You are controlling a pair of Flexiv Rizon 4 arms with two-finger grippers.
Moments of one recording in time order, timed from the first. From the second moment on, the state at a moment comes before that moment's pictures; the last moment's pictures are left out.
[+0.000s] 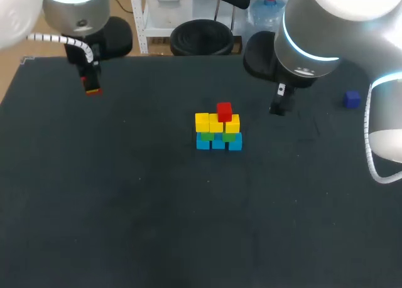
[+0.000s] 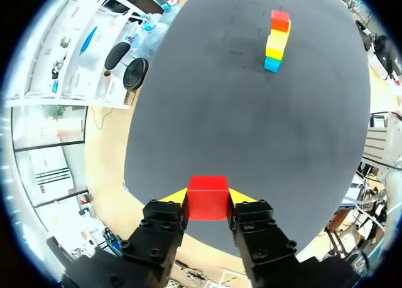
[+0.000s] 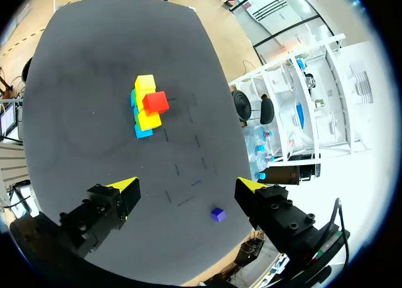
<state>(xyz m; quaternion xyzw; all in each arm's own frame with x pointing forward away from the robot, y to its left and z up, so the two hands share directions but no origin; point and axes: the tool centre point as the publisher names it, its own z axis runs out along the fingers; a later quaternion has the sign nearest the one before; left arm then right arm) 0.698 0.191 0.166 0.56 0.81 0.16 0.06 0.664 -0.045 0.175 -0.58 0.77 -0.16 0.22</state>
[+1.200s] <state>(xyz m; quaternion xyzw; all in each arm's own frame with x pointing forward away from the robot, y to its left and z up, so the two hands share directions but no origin) 0.700 0.090 0.151 0.76 0.65 -0.02 0.01 0.664 -0.045 0.175 -0.58 0.77 -0.16 0.22</state>
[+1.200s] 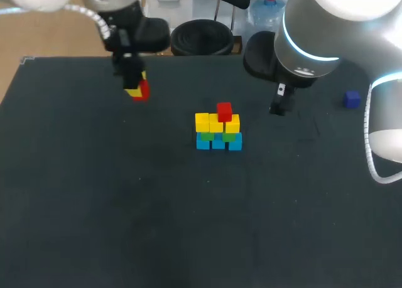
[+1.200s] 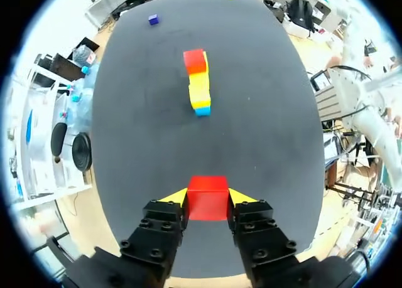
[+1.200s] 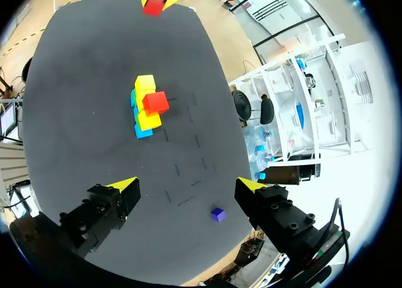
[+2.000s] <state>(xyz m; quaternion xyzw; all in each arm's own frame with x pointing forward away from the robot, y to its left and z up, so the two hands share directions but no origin) 0.691 0.039 0.113 0.71 0.70 -0.04 -0.06 0.664 -0.045 0.175 -0.58 0.77 -0.16 0.22</state>
